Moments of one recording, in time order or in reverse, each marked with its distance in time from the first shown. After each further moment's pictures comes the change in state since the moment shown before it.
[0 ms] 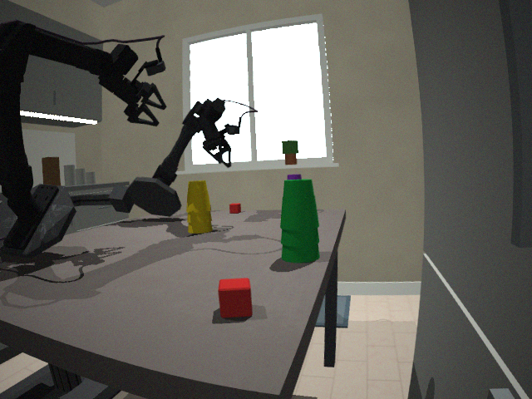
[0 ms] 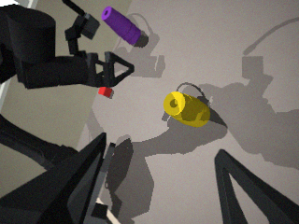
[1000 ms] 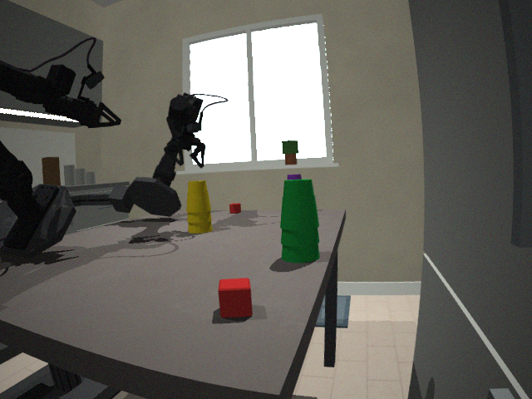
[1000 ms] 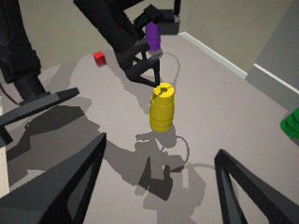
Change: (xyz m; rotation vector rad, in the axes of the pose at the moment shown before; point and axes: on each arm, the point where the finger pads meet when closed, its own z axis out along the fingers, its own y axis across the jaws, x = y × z) left arm 0.076 -0.116 -0.016 0.123 -0.030 0.336; right arm 0.081 -0.044 -0.094 -0.211 -0.245 -0.760
